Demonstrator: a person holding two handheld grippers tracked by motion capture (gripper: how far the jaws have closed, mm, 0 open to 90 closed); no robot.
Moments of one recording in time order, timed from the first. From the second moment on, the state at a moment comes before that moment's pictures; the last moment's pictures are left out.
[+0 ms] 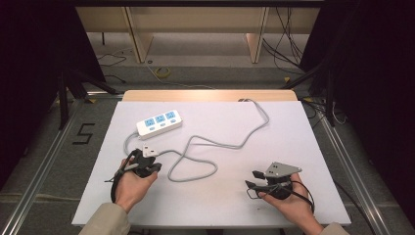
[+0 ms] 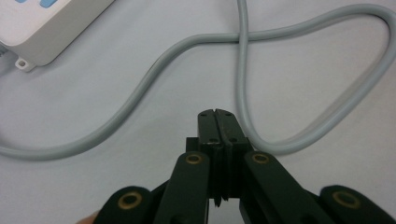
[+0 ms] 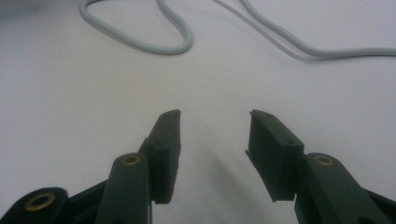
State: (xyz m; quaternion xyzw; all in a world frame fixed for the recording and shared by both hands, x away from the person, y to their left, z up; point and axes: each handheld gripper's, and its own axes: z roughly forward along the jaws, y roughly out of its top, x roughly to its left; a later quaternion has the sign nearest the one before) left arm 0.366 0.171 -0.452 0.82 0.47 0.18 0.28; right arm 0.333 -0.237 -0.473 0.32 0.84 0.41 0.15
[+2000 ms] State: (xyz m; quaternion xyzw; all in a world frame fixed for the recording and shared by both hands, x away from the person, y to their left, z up) left arm 0.417 0.172 -0.437 0.82 0.47 0.20 0.25; right arm 0.334 -0.239 -0.473 0.32 0.84 0.41 0.16
